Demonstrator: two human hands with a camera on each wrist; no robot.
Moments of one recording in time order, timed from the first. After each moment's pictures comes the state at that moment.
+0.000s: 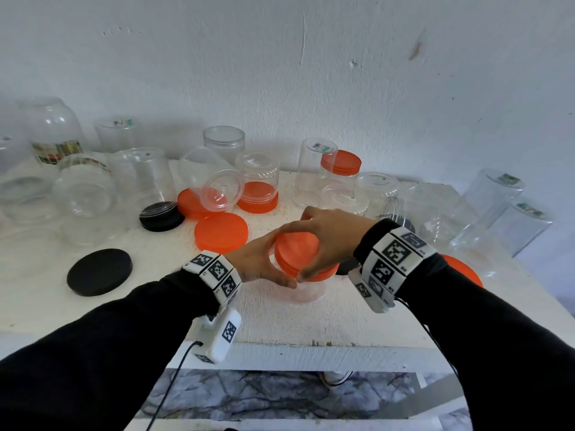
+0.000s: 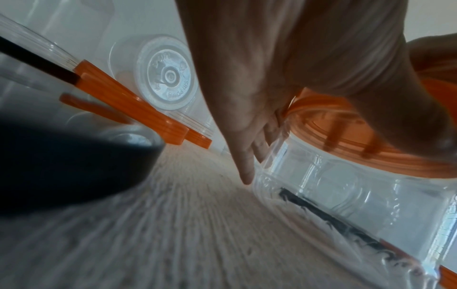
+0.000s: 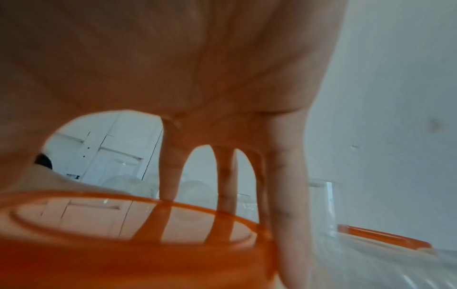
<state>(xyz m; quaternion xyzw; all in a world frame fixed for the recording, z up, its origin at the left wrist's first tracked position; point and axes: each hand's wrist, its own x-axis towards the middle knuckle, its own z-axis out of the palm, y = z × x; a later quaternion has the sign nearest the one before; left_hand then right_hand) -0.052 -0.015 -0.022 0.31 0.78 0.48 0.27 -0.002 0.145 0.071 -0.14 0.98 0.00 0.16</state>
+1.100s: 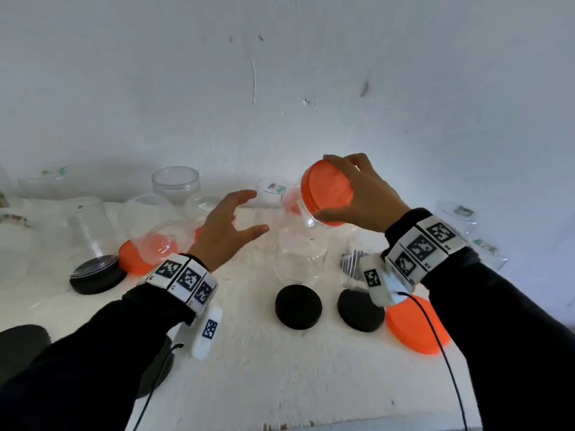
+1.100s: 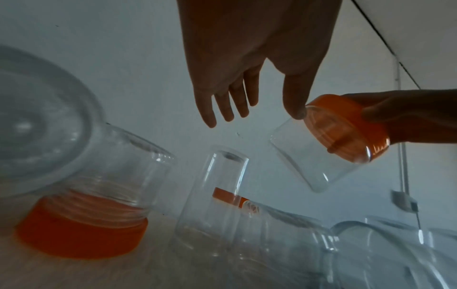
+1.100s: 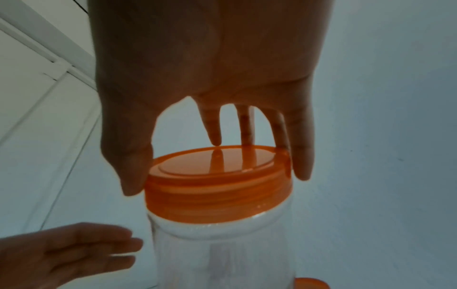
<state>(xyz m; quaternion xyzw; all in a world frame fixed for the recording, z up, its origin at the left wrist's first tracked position) -0.123 0.045 0.039 0.27 0.80 0.52 -0.10 -0.043 0.267 0.132 0.02 0.97 -0.16 -0.15</state>
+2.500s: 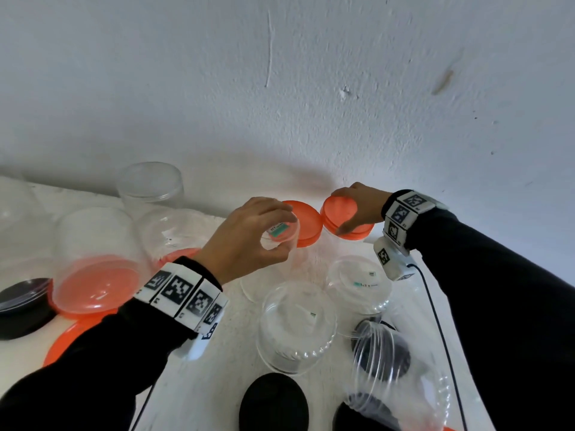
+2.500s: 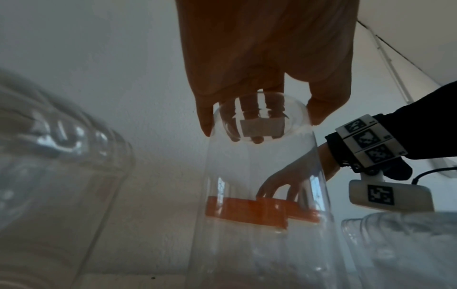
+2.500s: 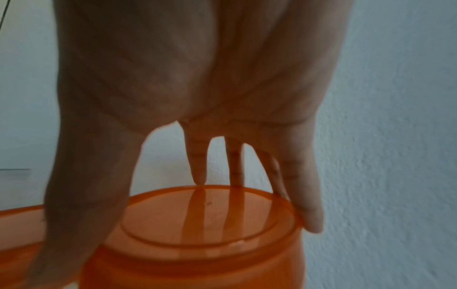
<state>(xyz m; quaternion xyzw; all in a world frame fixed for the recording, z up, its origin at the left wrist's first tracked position) -0.237 0.122 0.034 0.39 0.84 0.33 -0.19 -0.291 0.373 0.086 0.00 0.99 -0.02 0.17</state>
